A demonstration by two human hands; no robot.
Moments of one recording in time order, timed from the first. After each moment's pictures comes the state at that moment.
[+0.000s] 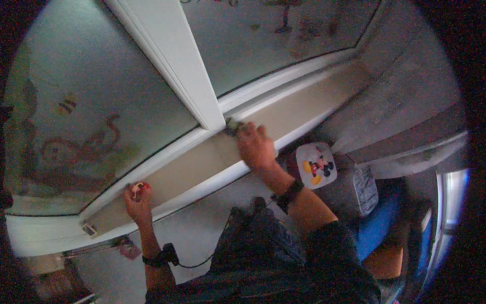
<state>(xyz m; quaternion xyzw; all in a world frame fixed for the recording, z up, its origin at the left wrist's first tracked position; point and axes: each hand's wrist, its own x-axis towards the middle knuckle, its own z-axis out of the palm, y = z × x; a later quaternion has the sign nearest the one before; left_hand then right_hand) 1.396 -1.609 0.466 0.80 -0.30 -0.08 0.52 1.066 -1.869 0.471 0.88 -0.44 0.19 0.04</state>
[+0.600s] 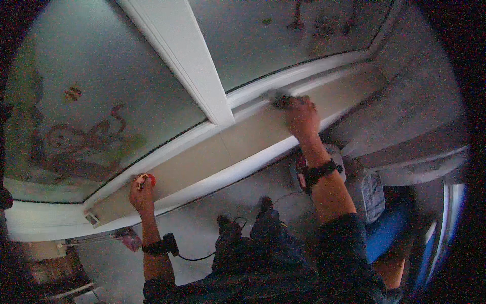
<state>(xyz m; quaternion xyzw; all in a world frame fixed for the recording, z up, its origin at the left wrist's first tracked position) 1.403 -1.618 0.469 0.87 -0.27 -0.01 0.41 0.991 -1.958 0.488 0.80 -0.57 0.22 0.01</state>
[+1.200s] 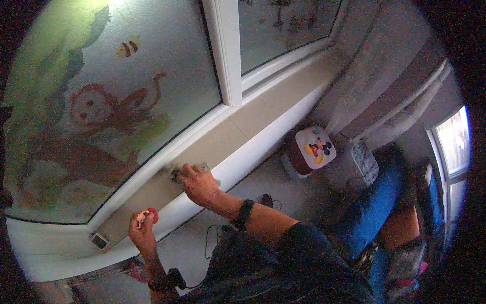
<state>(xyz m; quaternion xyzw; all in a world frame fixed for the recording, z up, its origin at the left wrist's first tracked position) 1.412 -1.501 0.532 0.72 -0.33 -0.22 0.58 1.240 -1.675 0.467 0.90 -0.33 0.27 -0.12</state>
